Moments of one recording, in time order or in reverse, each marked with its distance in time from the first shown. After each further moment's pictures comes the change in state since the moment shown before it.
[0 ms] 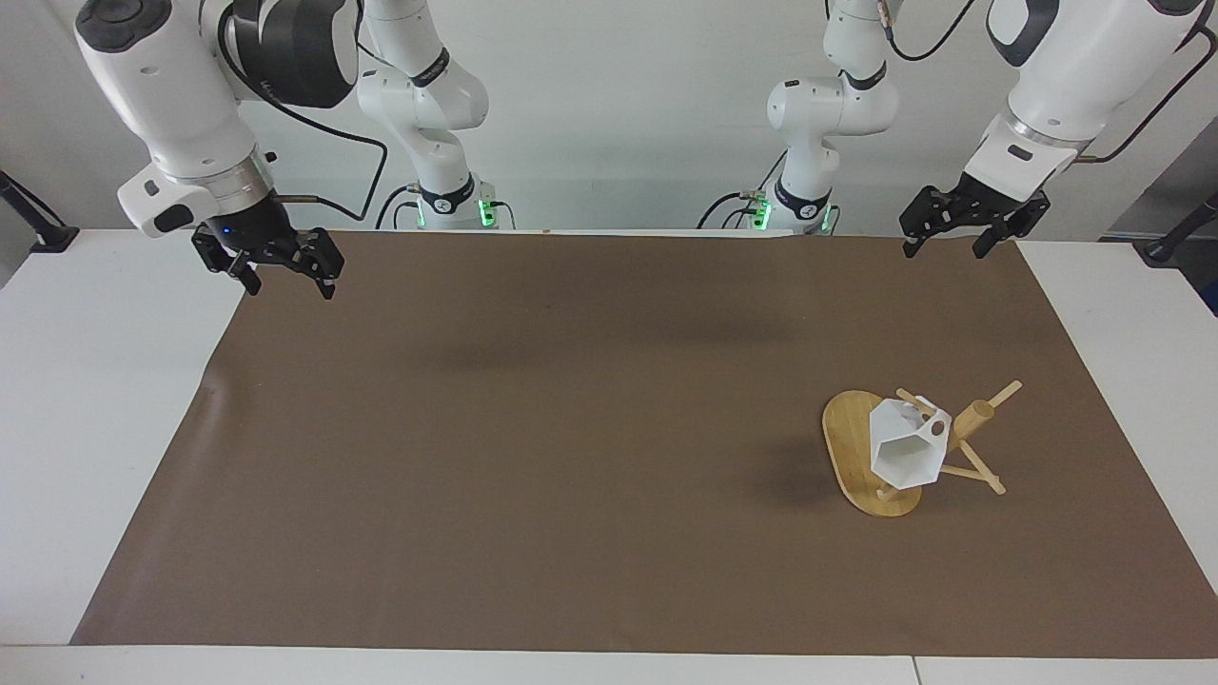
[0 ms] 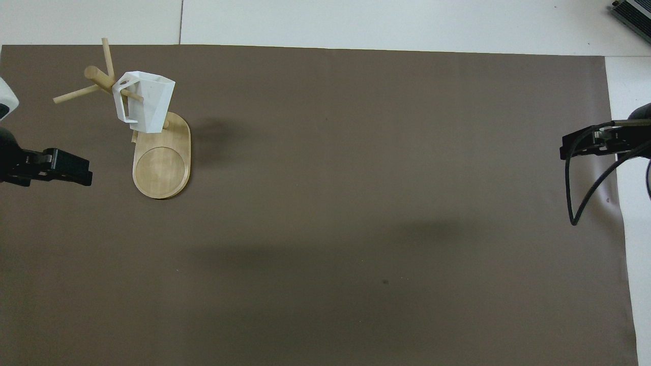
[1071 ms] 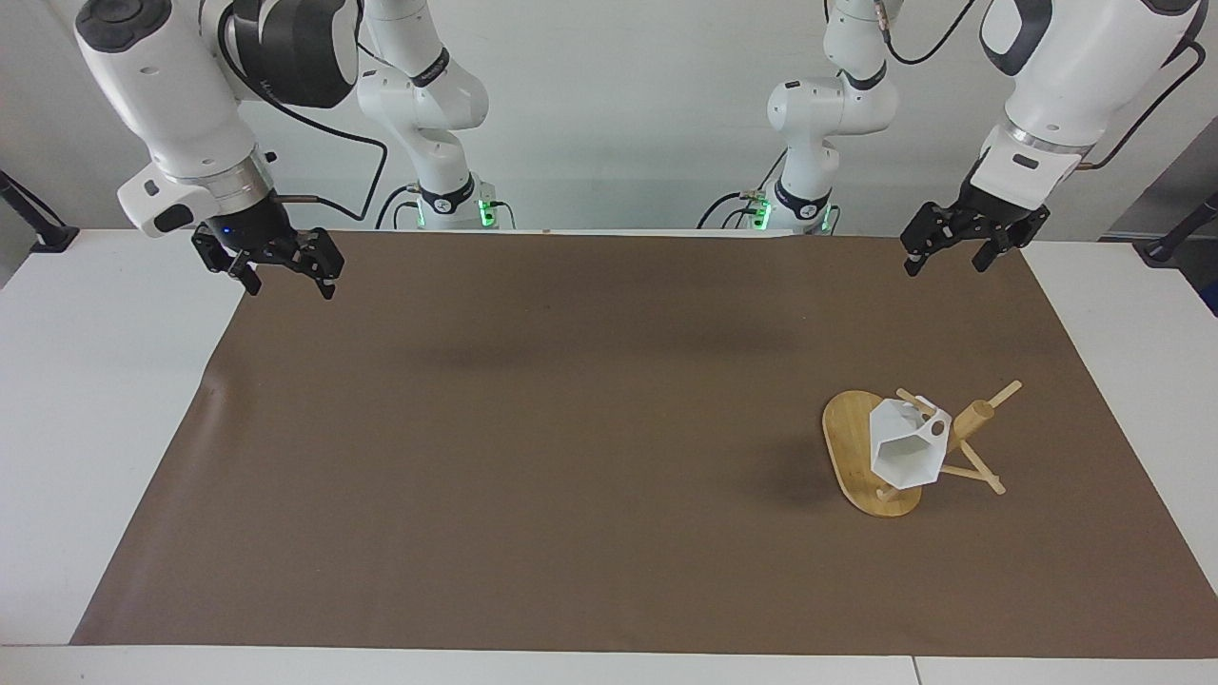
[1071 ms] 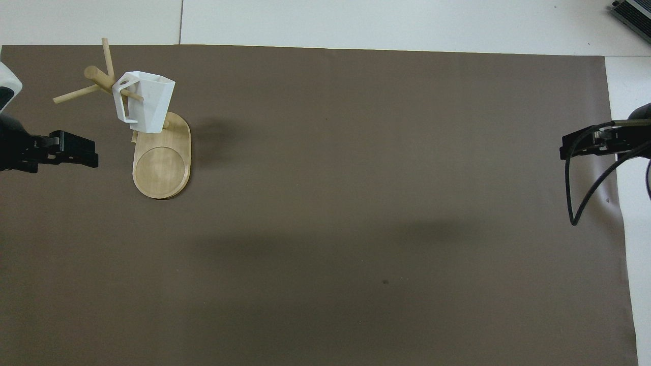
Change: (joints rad) left arm 0.048 0.018 -0.053 -0.004 -0.001 0.088 -0.056; right arm 0.000 0.000 0.000 0.000 0.000 0.000 0.000
